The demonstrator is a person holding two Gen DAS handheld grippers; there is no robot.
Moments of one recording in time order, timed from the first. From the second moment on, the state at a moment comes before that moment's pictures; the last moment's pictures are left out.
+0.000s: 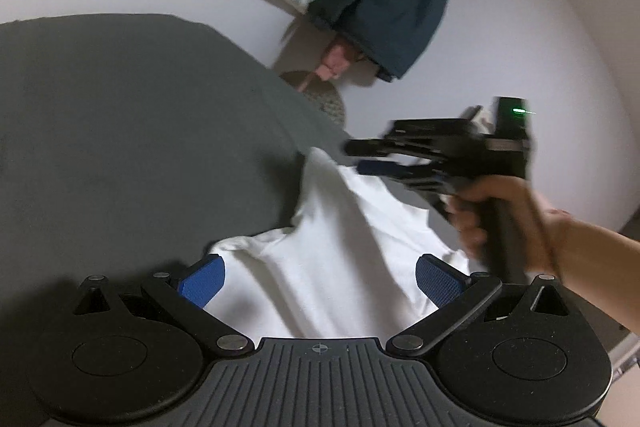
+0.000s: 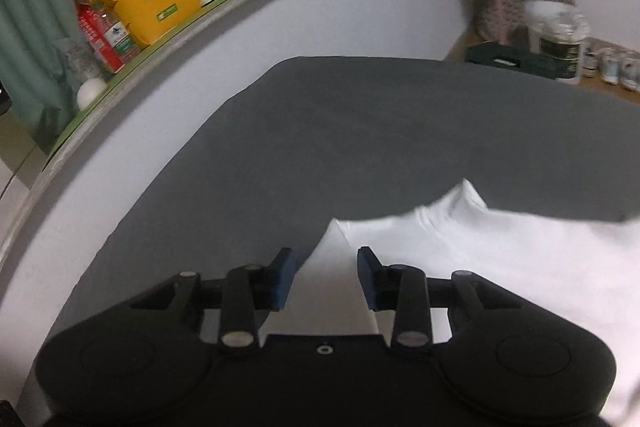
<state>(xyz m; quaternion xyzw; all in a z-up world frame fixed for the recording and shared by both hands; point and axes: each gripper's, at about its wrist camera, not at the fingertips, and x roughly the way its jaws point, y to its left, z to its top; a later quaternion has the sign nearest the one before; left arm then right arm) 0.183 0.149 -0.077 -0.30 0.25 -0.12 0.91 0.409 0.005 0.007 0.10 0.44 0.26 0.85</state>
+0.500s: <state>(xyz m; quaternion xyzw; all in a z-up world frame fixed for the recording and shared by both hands) 0.176 0.136 -0.074 -0.27 0.27 -0.10 0.92 0.440 0.008 -0.022 0.08 0.46 0.29 0.84</state>
